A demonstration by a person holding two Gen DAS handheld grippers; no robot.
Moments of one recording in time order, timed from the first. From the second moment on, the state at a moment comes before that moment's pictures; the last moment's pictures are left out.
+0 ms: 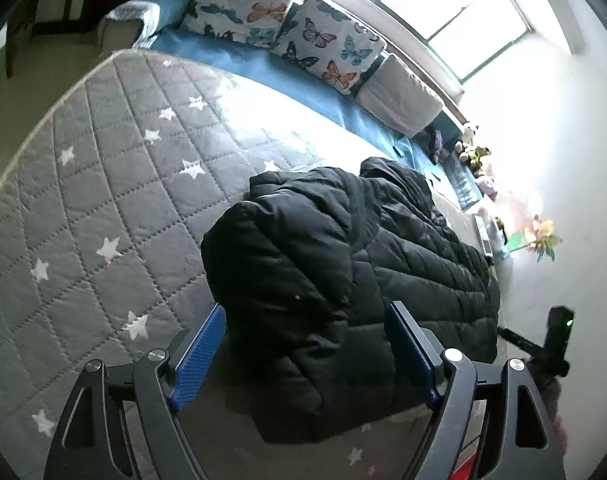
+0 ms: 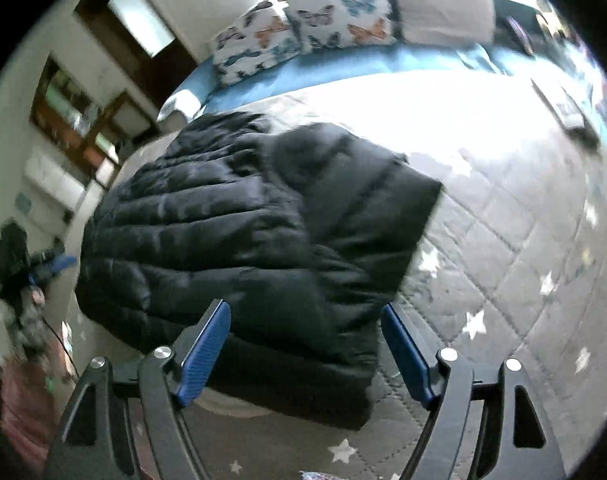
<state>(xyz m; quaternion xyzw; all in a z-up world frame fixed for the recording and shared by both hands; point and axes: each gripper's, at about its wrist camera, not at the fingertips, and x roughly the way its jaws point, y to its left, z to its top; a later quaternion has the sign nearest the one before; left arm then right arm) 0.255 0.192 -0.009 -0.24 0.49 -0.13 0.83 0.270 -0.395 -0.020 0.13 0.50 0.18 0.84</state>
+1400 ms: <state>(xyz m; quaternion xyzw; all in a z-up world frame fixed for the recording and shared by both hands) 0.330 0.155 -0.102 -0.34 0.52 -0.14 0.77 0.300 -0.403 -0.075 0.24 0.55 0.26 0.76</state>
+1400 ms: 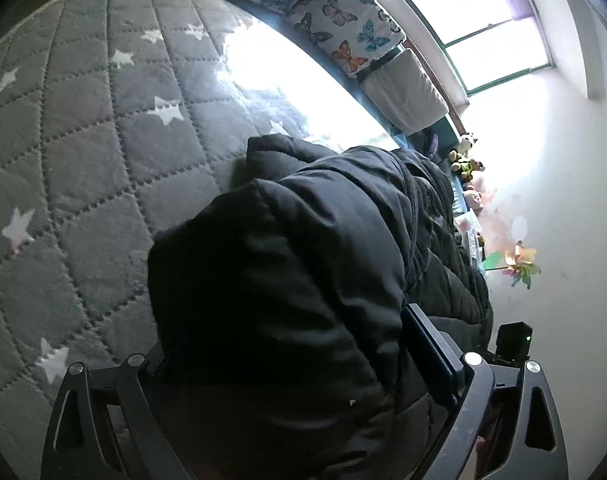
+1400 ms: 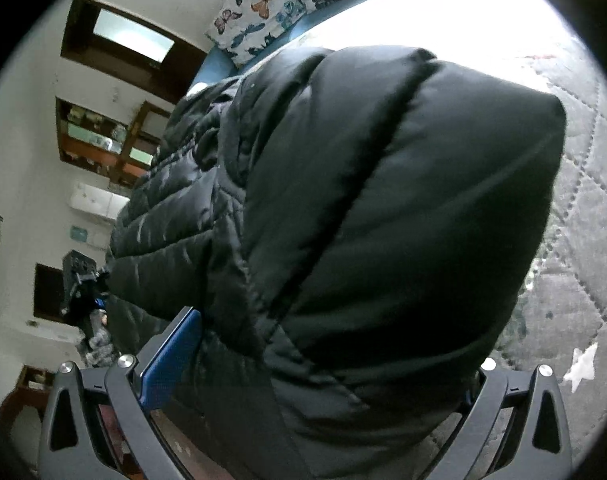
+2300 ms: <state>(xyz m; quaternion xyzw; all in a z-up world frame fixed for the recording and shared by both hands) 0.342 0.102 -0.049 -0.31 0.51 -0.18 0.78 0.272 -0.400 -0.021 0.23 0.47 0.29 0.80</state>
